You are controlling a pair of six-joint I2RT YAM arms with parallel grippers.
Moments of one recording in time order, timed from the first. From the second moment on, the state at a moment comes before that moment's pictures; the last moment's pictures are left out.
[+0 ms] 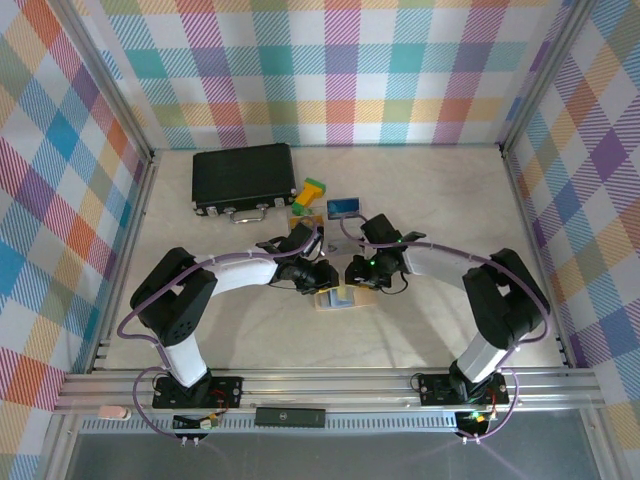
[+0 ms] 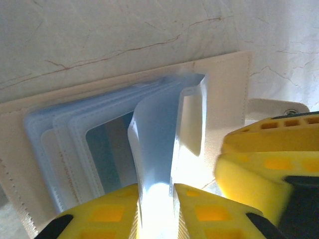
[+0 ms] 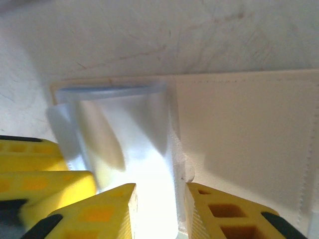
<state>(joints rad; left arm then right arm) -0.72 1.75 0.98 -0.25 0.41 -0.87 0.59 1.64 0.94 -0.48 -0.35 0.66</state>
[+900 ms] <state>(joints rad) -0.78 1.91 1.17 -0.15 0.53 -0.89 0.50 1.23 0.79 -0.46 -0.16 0.73</state>
